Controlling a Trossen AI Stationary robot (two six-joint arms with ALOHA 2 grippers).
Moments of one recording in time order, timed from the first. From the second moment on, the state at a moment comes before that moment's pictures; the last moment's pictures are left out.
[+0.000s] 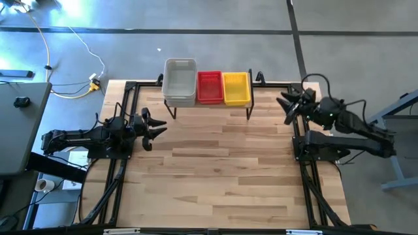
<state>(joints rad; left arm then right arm) 0.24 0.14 0.01 0.13 -0.07 -0.12 -0.23 0.38 0.66 -0.42 0.41 0.22</state>
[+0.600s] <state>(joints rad) 0.24 0.14 0.01 0.13 -0.07 -0.12 -0.23 0.17 0.17 -0.17 0.35 0.43</state>
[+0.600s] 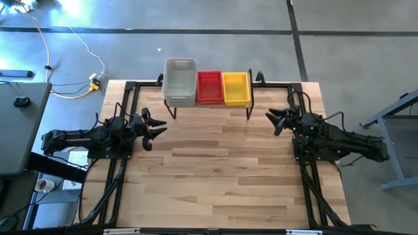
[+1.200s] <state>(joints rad) 0.24 0.14 0.01 0.13 -0.06 -0.12 -0.23 0.02 0.08 -0.20 0.28 0.44</state>
